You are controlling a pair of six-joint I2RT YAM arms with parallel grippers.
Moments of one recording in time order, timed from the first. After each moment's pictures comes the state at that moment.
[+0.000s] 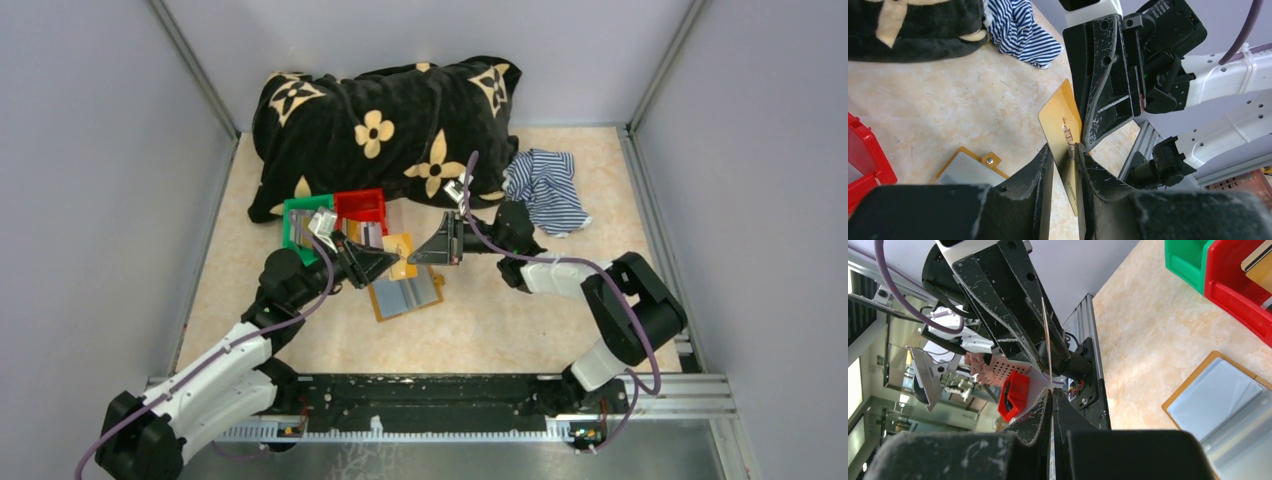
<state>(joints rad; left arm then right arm) -0.56 0.82 0.39 0.47 0.39 -0.63 0.58 1.55 0.69 0.95 -0.97 1.06</state>
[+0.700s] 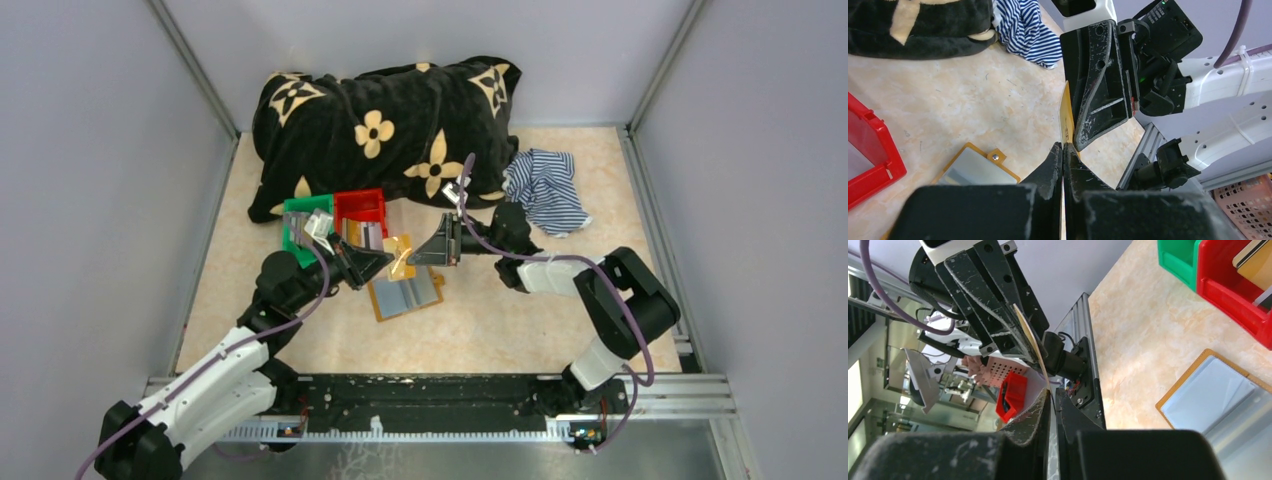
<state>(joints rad) -0.56 0.76 0.38 0.41 0.35 -0.62 0.59 1.59 0.69 0.98 -0.97 1.06</state>
